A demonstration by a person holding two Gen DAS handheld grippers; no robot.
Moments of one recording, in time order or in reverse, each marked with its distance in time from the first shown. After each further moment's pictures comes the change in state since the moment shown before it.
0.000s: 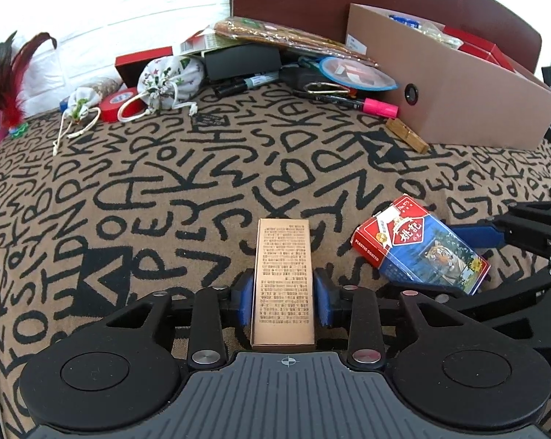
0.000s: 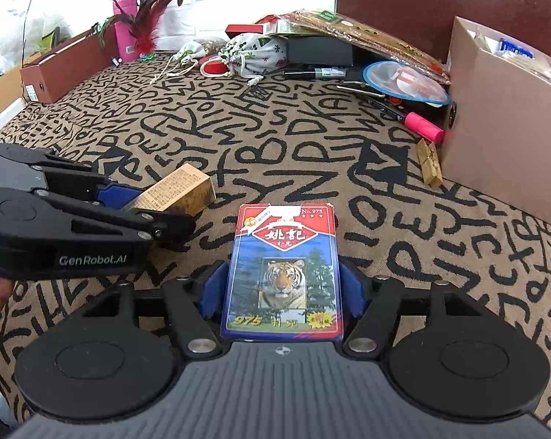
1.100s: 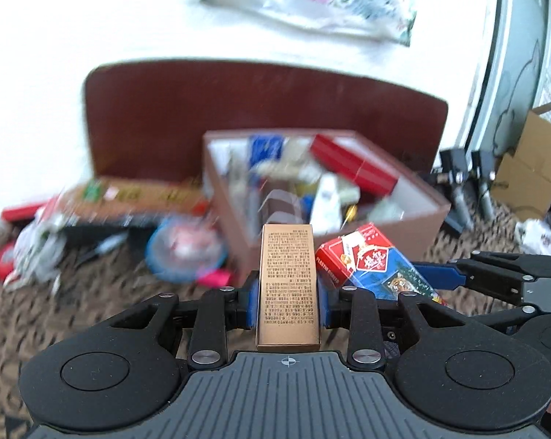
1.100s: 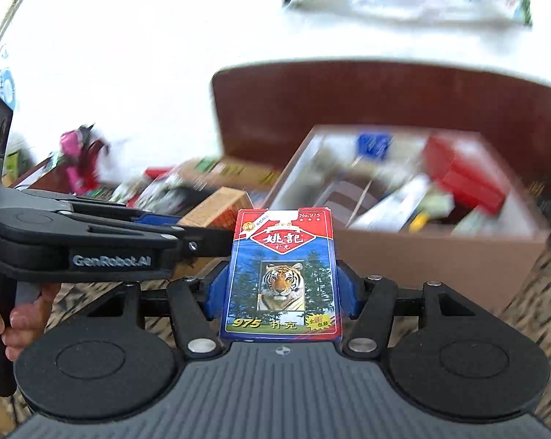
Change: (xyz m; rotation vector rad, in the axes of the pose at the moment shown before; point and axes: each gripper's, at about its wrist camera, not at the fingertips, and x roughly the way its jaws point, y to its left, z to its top) left arm -0.041 -0.136 0.144 0.080 -0.244 -0.244; right arm -0.134 -0.130 0.043 0.174 -0.301 -0.123
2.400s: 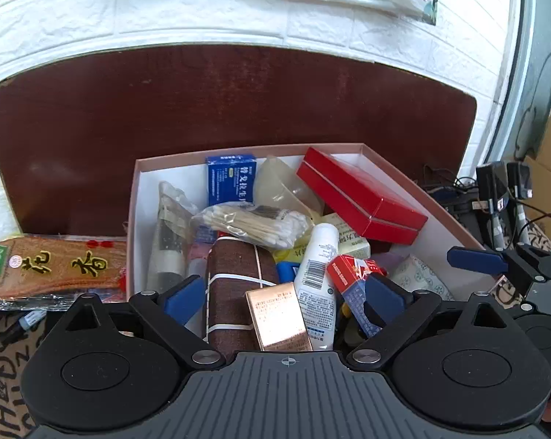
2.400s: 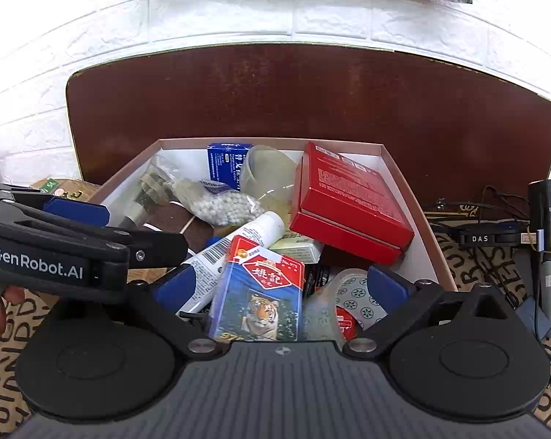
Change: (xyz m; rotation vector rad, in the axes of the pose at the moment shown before) left arm 0.145 -0.027 0.059 0.005 0.029 0.022; right arm 0.089 -0.124 0.023 0.019 0.002 -0.218
